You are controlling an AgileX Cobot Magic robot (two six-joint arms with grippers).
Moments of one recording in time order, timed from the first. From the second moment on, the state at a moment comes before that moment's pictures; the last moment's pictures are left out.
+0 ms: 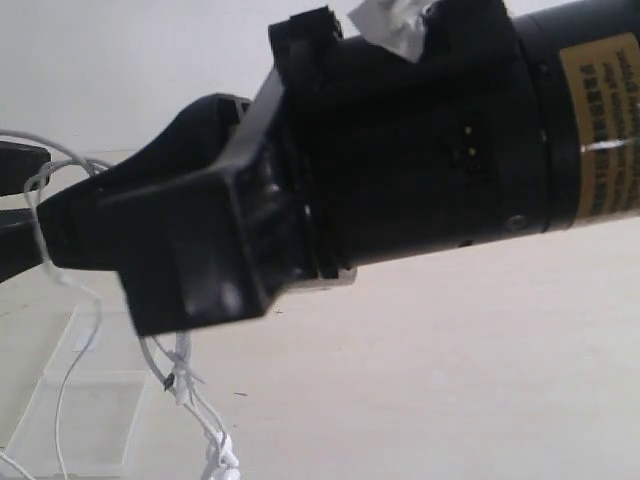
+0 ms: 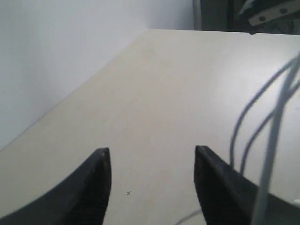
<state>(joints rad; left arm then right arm) -0.08 0.76 -0.60 -1.21 0.73 1.50 0.88 1.22 -0.95 -1.74 -0.64 2.11</state>
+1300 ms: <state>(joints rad) -0.08 0.67 -0.60 -1.11 0.72 1.23 0.88 1.25 -0.95 -1.74 -0.53 2.12</state>
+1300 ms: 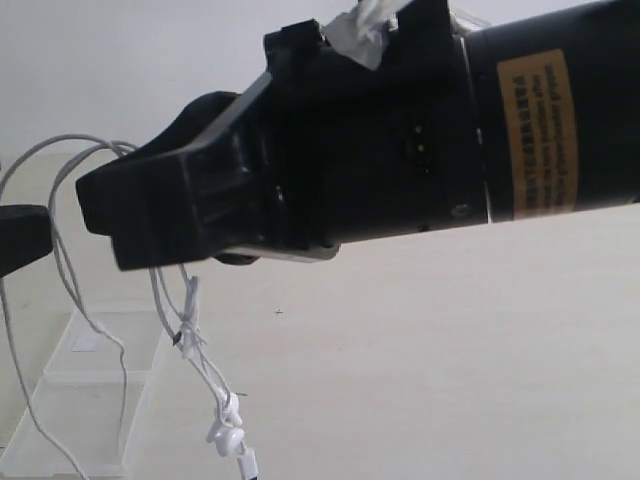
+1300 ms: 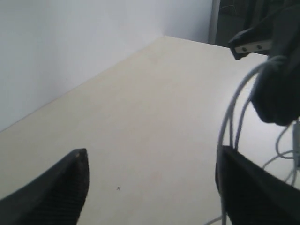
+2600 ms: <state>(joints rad) -0.08 0.65 -0.68 -1.07 0.72 0.97 0.88 1.25 -0.95 -1.58 -0.36 2.05</state>
